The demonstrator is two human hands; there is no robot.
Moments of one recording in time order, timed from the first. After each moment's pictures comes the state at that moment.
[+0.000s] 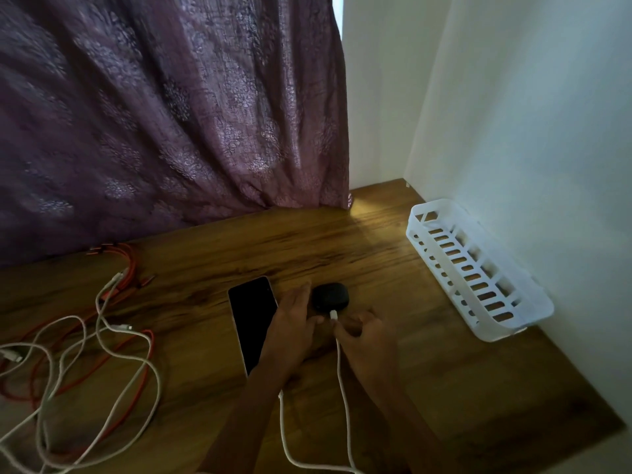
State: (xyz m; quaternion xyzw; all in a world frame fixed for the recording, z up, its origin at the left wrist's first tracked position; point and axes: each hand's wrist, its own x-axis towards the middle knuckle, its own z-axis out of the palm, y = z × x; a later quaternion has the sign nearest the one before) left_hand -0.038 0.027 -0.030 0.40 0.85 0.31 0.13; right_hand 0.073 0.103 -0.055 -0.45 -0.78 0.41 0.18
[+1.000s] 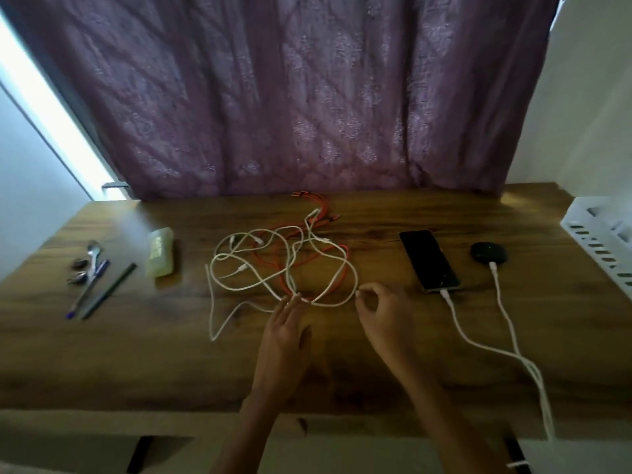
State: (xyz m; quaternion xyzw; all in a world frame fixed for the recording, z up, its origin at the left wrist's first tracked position) left_hand -0.027 -0.322 -0.025 0.30 0.88 0.35 -0.08; right_hand 0.026 -0.161 -0.002 -0.24 -0.87 0.33 0.26
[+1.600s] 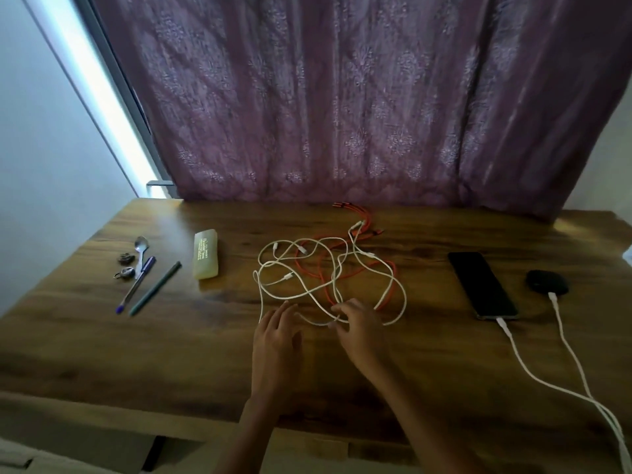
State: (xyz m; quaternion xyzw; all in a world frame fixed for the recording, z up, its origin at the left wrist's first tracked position) left_hand -0.076 -0.397 -0.028 0.22 0.92 0.31 -0.11; right_hand -0.046 -0.247 -0.025 -0.13 -0.94 0.30 0.14
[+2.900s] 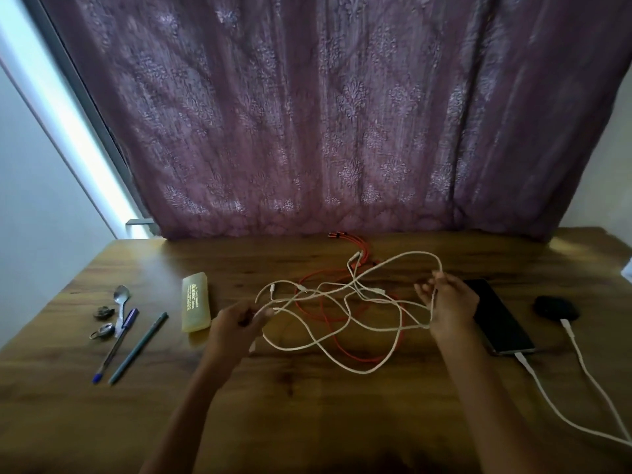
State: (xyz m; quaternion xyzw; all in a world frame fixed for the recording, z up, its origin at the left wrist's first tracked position) left_hand -0.193 -0.426 0.041 0.17 0.86 0.49 0.03; right_hand -0.100 -0.138 0.050 -0.41 -0.36 0.75 0.38
